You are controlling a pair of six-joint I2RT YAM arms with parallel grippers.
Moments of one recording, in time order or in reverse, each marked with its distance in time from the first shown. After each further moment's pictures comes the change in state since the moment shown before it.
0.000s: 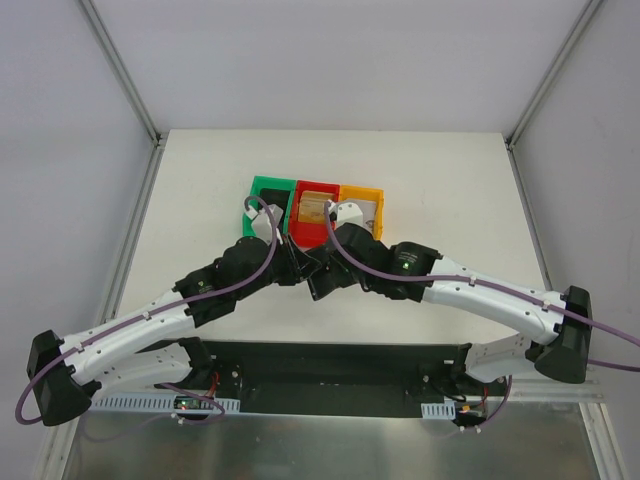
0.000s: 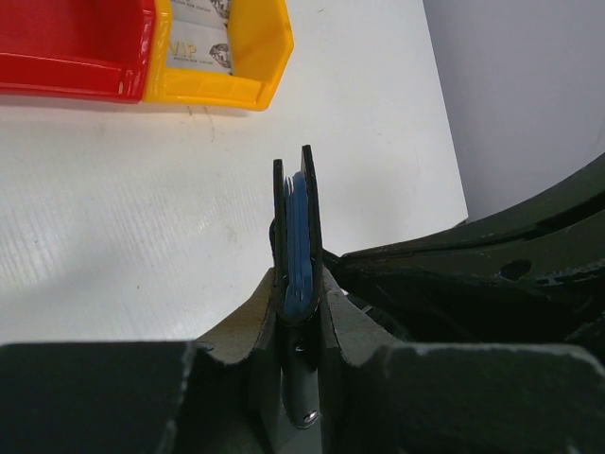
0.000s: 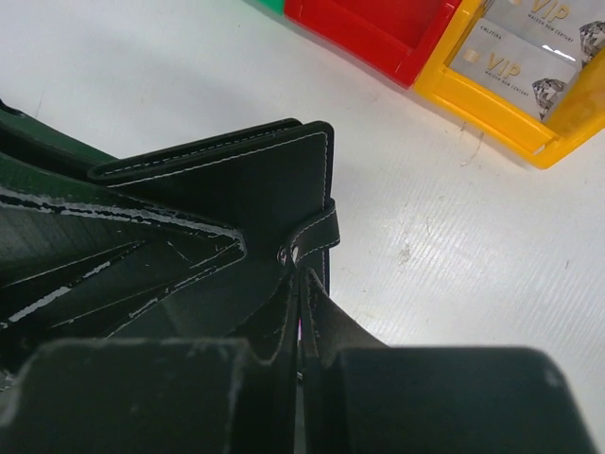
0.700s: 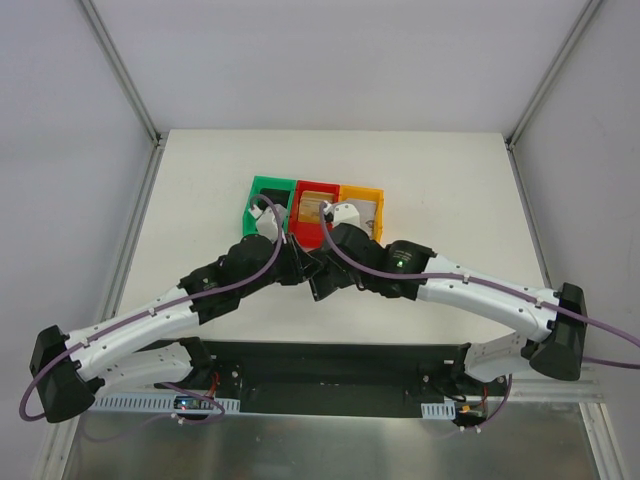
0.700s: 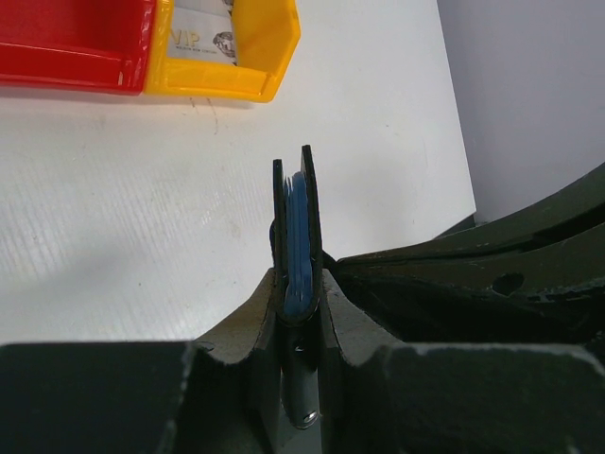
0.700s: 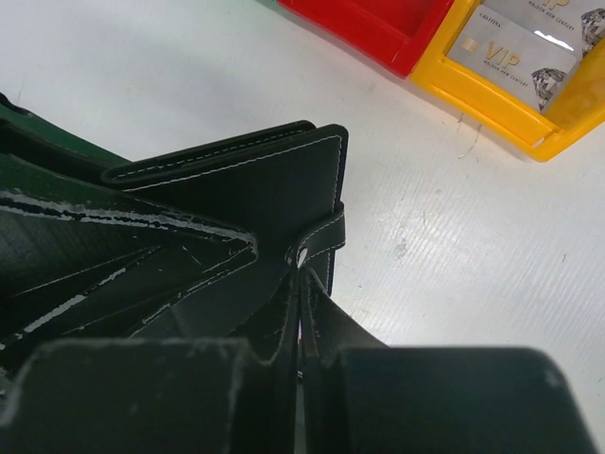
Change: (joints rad) left arm 0.006 0.040 0.011 0.000 0.023 0.000; right arm 0.000 0.034 0.017 -0.024 0.000 0.003
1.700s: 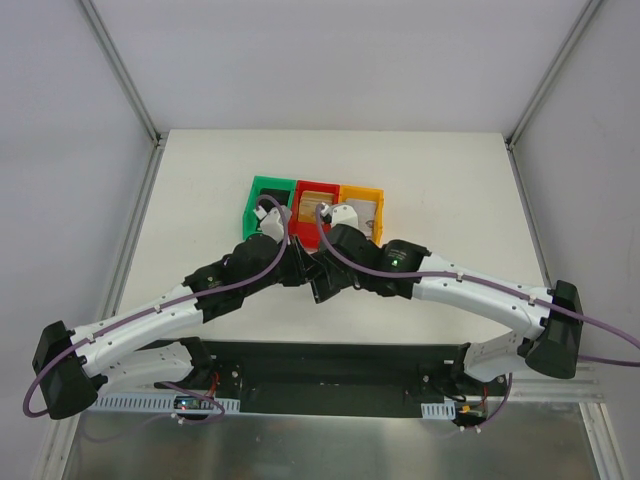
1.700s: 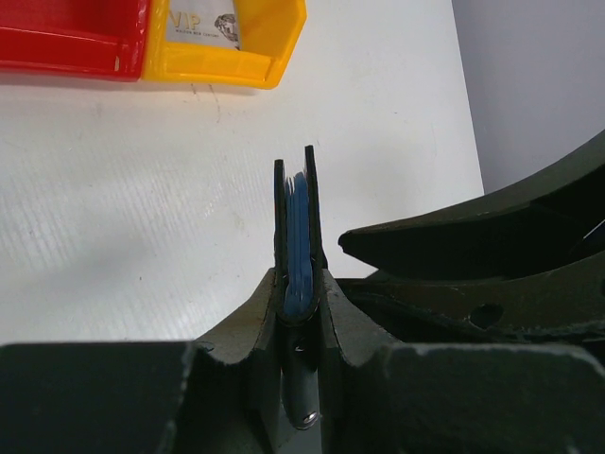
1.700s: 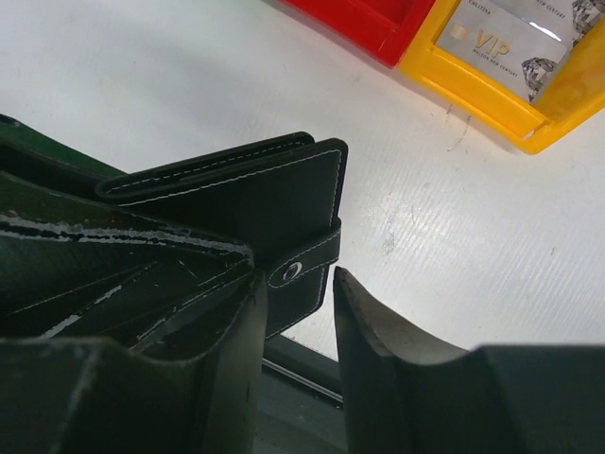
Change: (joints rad) left arm 0.000 0.030 0.000 0.002 0.022 0.005; right arm -0.007 0.021 -0.003 -0.015 0.008 -0.010
